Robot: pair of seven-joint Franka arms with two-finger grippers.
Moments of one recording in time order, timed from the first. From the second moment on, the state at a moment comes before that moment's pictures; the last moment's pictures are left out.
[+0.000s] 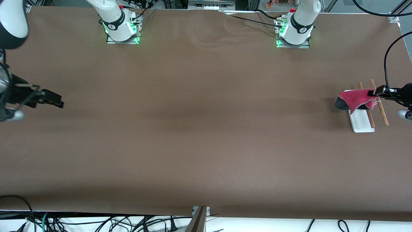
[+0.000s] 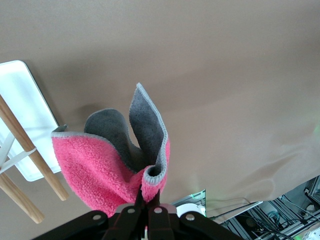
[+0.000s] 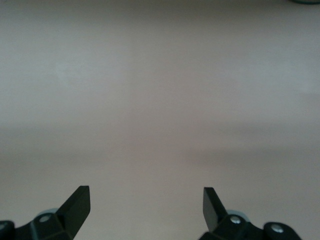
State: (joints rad) left arm 0.28 0.41 0.06 -1.39 -0.16 1.29 0.54; right arm 0.00 0.21 -0.02 -1.42 0.00 1.63 0.00
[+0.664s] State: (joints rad) left arm 0.32 0.46 0.07 -1.39 -0.16 1.29 0.55; right arm -0.03 0.09 0.00 -1.52 -0.09 1.63 0.00
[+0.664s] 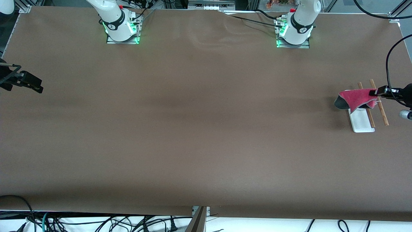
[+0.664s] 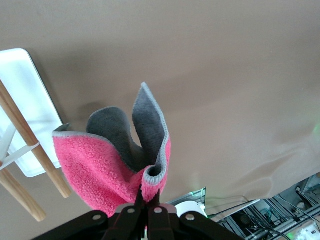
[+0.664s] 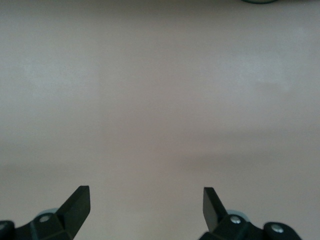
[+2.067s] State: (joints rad) left arm 0.55 0.61 0.14 -1.29 -0.09 1.39 1.17; right arm -0.06 0.06 0.07 -1.52 -0.09 1.44 0.00
